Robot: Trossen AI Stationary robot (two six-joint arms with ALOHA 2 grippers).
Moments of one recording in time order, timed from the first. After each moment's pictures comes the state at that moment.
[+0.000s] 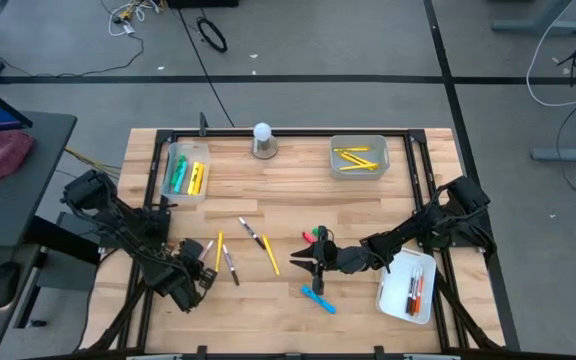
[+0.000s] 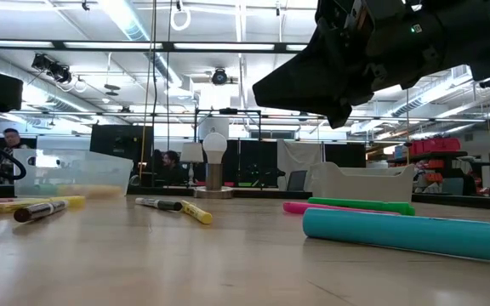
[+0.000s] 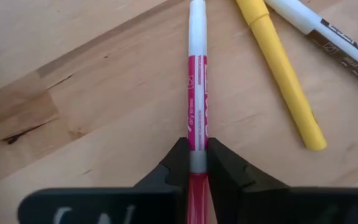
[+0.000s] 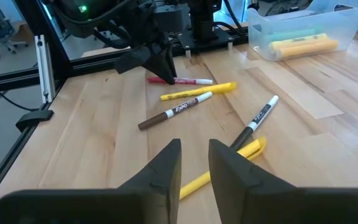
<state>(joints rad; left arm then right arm) -0.87 1.57 0.68 -0.82 -0.33 -1.98 0.43 1.81 0.74 0.76 0.48 0.31</state>
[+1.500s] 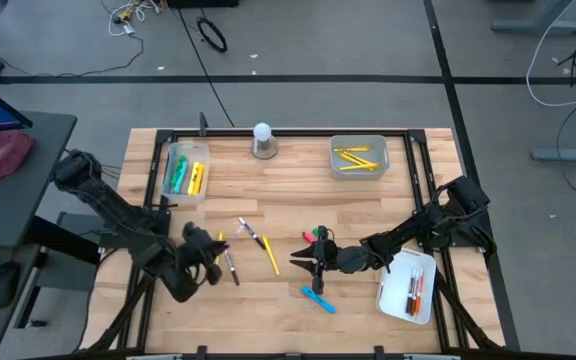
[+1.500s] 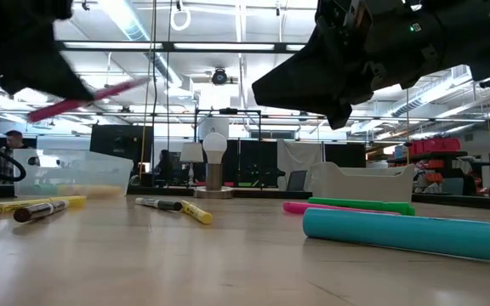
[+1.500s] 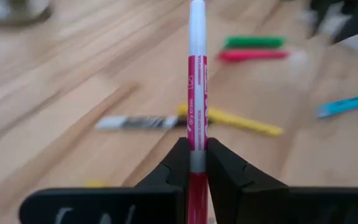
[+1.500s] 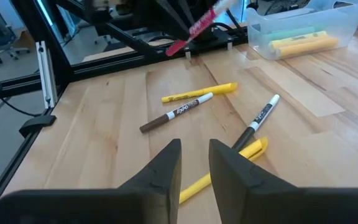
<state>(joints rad) -0.79 1.27 0.68 -0.55 -0.93 -1.26 0.43 1.81 0.74 0.77 0.48 0.33</state>
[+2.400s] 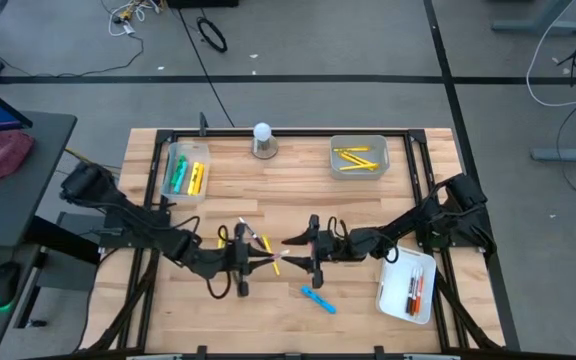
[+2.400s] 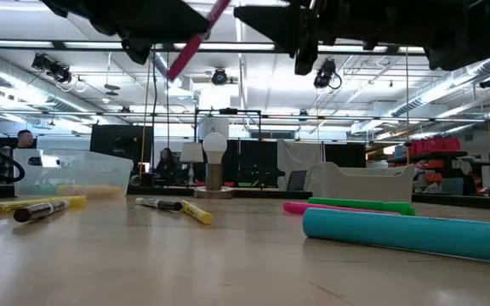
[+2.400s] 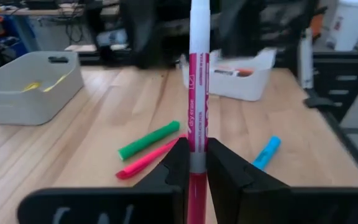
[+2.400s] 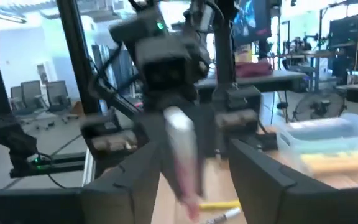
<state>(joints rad) -0.54 1.47 0.68 0.47 -0.65 -0.20 0.36 1.82 0.75 1.19 0.32 0.09</state>
